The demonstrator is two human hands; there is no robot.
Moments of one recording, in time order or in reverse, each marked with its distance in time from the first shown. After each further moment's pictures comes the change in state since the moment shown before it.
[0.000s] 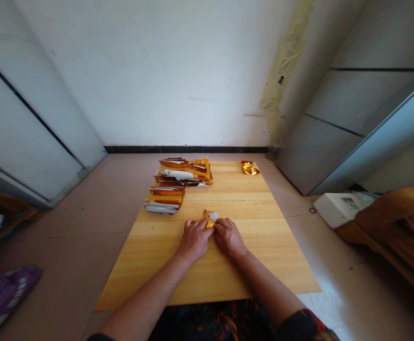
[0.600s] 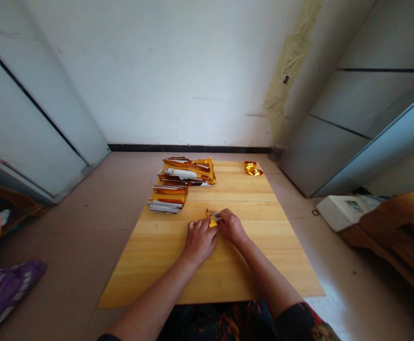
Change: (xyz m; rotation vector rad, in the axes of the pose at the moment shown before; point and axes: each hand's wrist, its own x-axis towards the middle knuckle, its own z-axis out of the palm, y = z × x) left_hand -0.001 0.011 0.003 -0.067 0.012 -0.114; right_hand 0.032 0.017 -0.001 0.358 0.004 0.185
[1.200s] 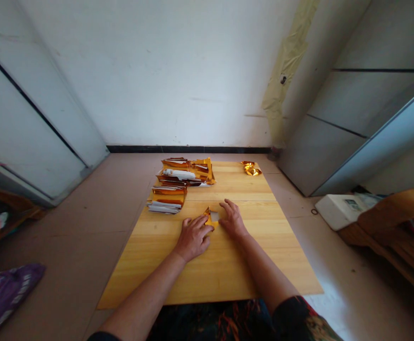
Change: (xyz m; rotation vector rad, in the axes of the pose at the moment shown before) left_hand -0.002 -0.031 0.001 -0.072 0.003 0.116; right_hand 0.007 0.032 0.004 -0.033 0.120 0.017
